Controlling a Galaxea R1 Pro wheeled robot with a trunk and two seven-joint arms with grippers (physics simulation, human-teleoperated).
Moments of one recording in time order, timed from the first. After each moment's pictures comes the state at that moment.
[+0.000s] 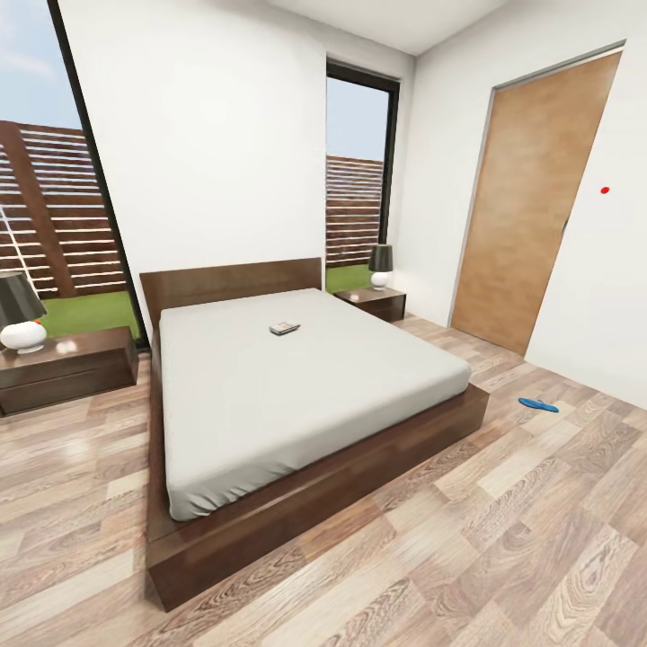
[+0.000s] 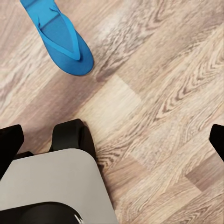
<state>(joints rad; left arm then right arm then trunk) -0.39 -0.04 -0.01 -0.07 -0.02 0.44 -0.01 -0.25 -0.20 -0.24 -0.29 0.01 0.47 0.08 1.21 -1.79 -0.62</state>
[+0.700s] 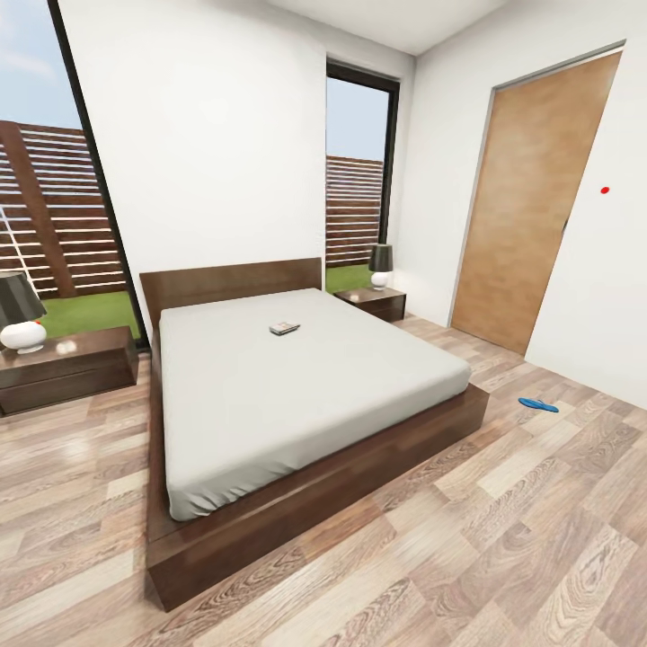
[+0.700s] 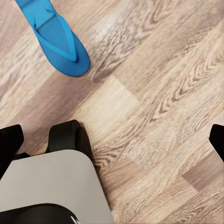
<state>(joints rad) -0.39 -0.04 -0.01 -0.07 -0.02 0.43 -0.01 -0.25 -0.20 -0.24 -0.29 0.01 0.46 0.06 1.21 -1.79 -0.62</state>
